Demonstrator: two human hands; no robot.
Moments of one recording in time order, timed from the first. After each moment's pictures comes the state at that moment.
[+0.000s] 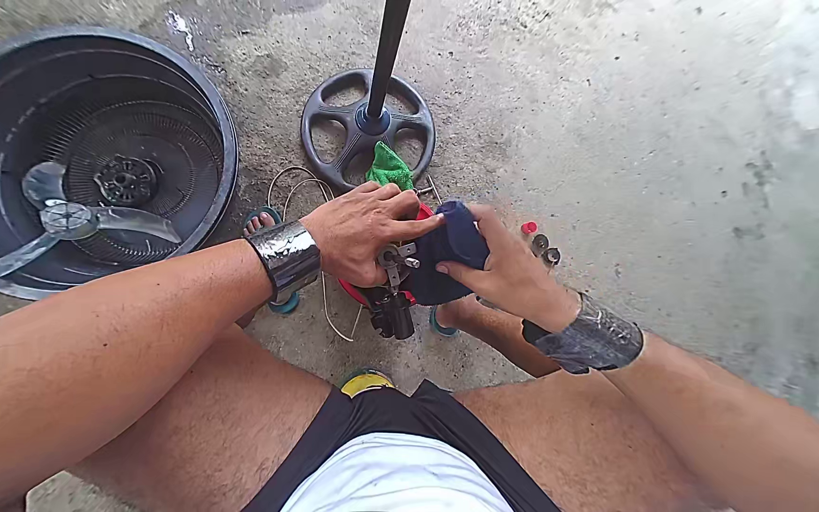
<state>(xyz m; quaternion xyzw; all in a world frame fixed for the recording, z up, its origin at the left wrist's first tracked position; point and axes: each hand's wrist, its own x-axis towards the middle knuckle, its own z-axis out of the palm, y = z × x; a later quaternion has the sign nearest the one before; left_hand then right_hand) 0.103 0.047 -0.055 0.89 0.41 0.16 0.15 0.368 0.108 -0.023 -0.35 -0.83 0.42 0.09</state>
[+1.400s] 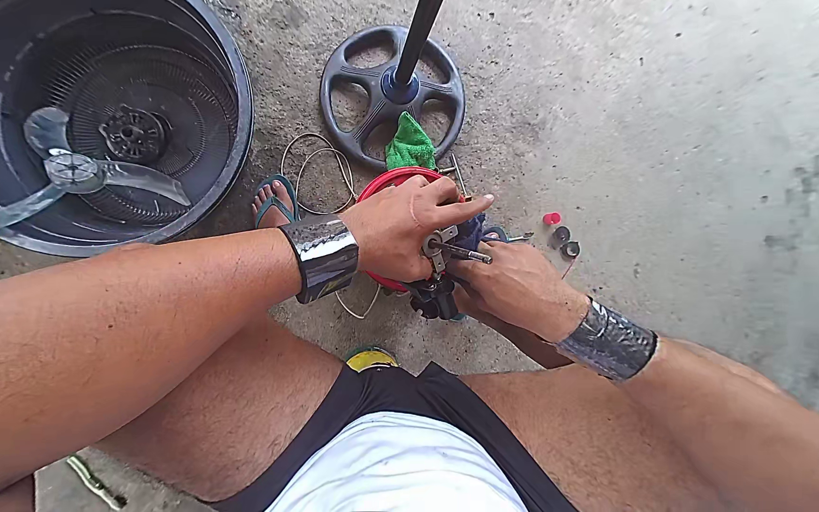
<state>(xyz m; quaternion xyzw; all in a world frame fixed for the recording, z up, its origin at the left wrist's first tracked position) 0.125 0.030 -0.053 0.80 0.48 0.20 0.28 0.351 0.087 -0.033 -0.17 -0.94 0.07 -0.30</state>
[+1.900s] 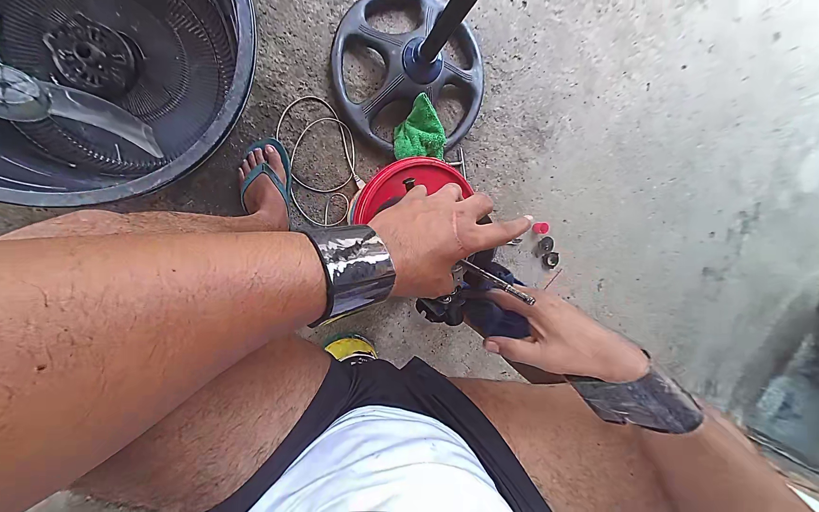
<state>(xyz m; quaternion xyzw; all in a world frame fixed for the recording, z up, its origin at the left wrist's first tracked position) 0.134 0.015 -0.043 0.78 0.52 0.17 0.31 0.412 0.099 -0.032 -0.21 -0.86 0.39 -0.26</state>
